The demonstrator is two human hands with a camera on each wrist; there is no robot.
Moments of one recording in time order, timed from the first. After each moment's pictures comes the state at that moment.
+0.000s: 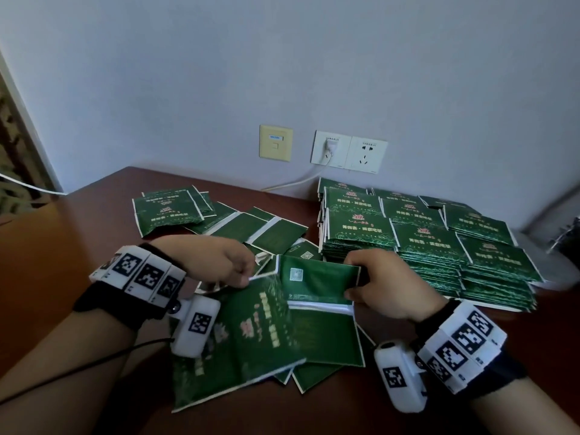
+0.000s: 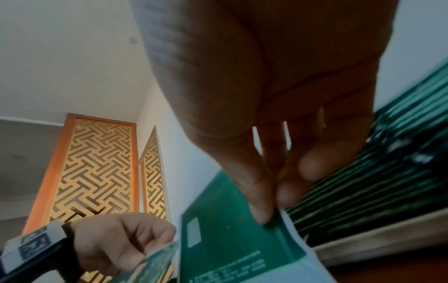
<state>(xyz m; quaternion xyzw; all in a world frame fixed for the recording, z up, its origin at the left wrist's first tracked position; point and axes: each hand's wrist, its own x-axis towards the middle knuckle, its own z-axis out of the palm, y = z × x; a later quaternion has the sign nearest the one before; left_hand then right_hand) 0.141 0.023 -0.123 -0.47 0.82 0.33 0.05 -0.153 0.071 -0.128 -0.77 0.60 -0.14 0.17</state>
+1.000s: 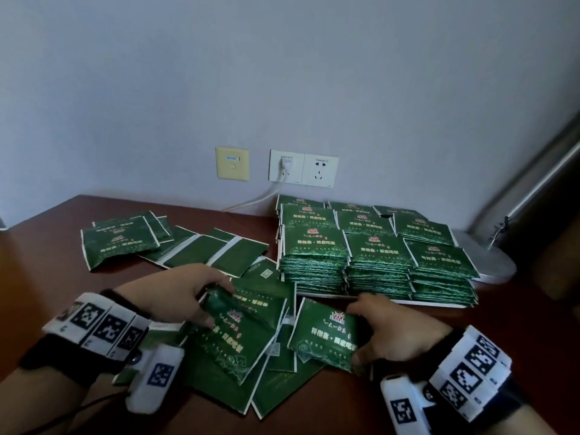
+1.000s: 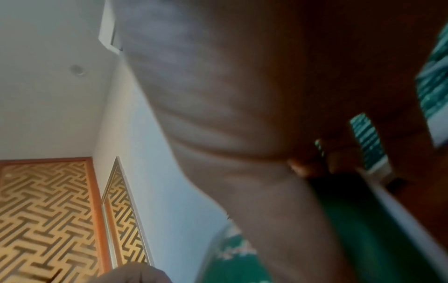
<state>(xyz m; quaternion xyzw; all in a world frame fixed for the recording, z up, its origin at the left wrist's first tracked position) 0.119 0.026 -0.140 -0.49 0.84 0.25 -0.02 -0.217 0.105 -0.132 -0.75 0.63 0.07 0.20</state>
